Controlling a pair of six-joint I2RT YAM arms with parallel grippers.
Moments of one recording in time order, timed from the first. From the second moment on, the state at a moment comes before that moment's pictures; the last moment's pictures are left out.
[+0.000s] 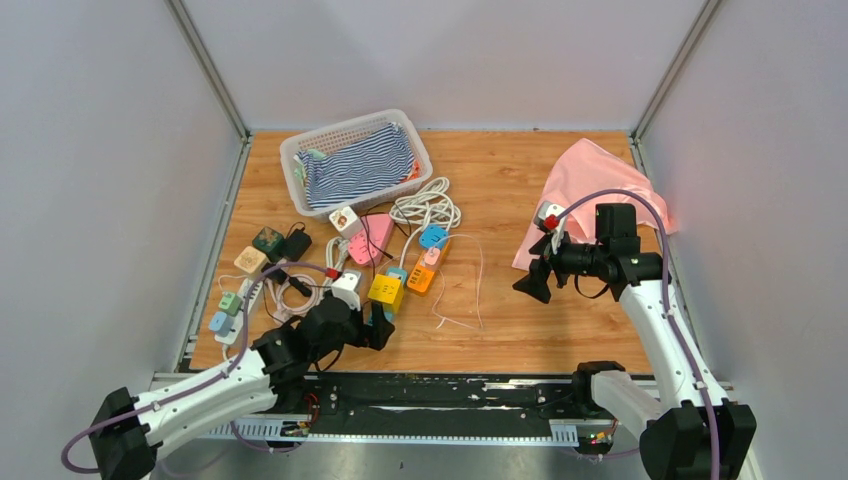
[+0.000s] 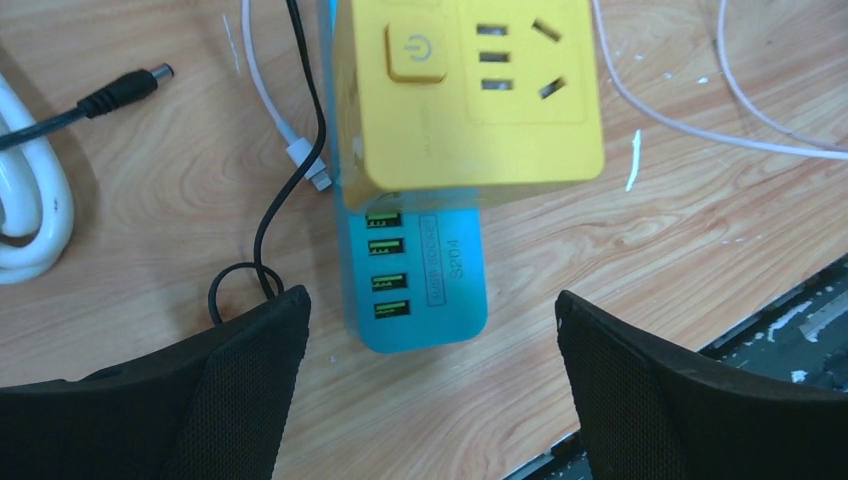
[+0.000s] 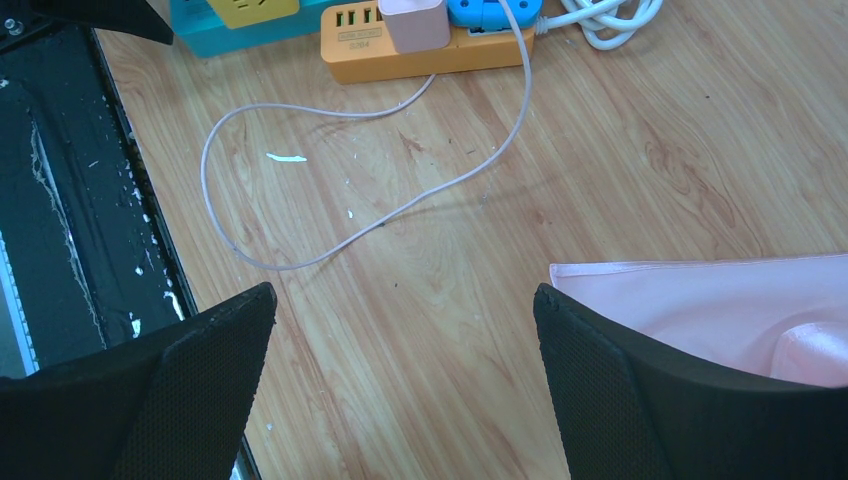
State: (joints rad) left arm -0.91 0.53 0.18 -0.23 -0.24 -0.58; right arm 0.07 0.96 0.82 -0.72 -0.89 -0.67
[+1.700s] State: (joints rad) left arm -1.08 0.75 0.37 -0.26 -0.59 -0.55; right arm 0.07 0.96 0.82 -0.72 -0.89 -0.67
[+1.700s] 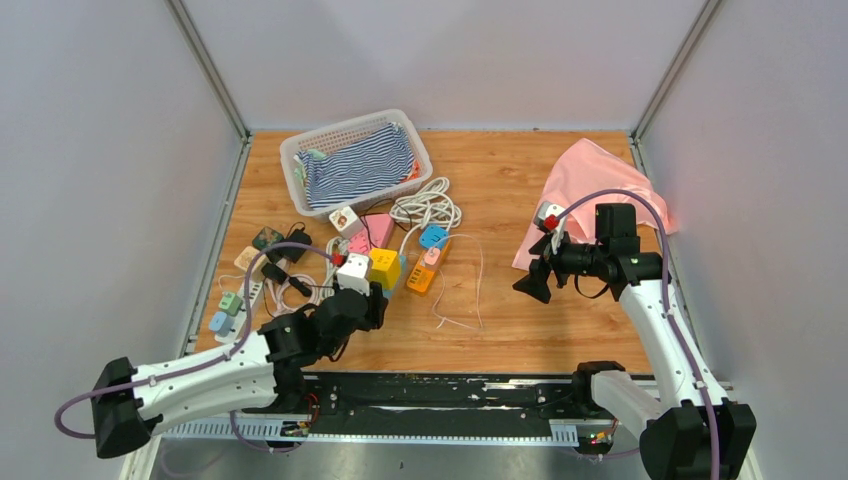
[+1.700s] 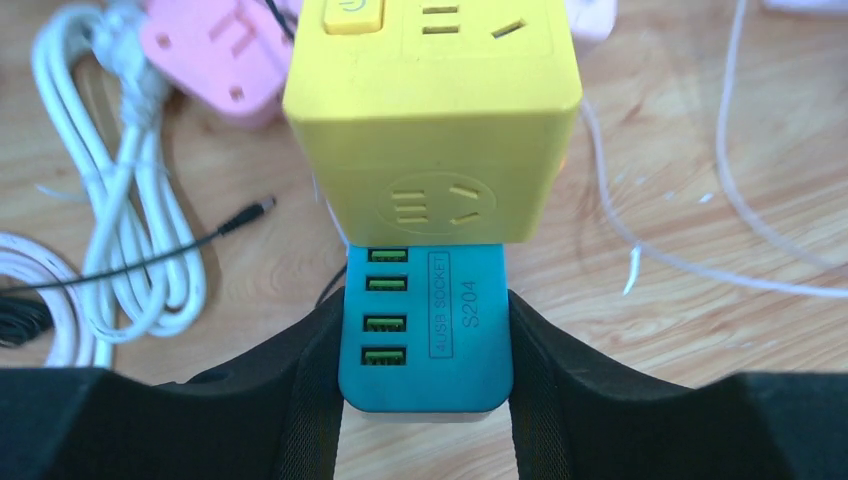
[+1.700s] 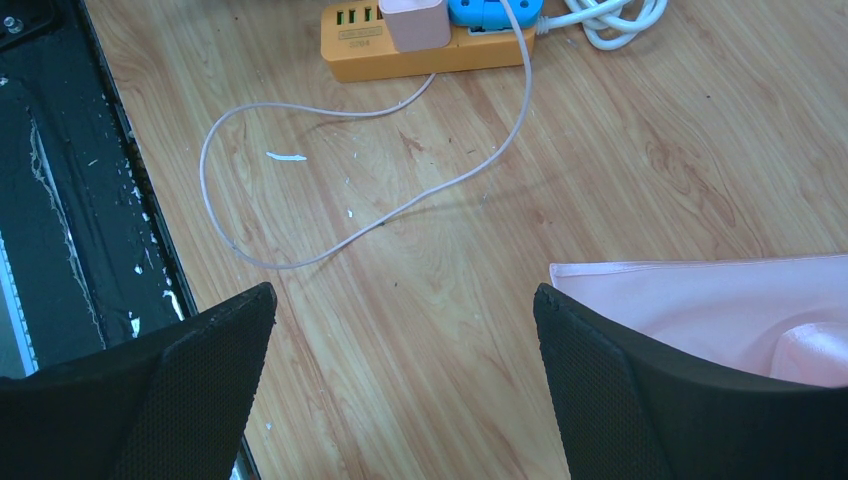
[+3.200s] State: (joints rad) left arm -0.65 1.61 1.49 -0.08 0.01 -0.30; right arm 0.07 0.93 0.83 -0.72 -0.84 -0.58
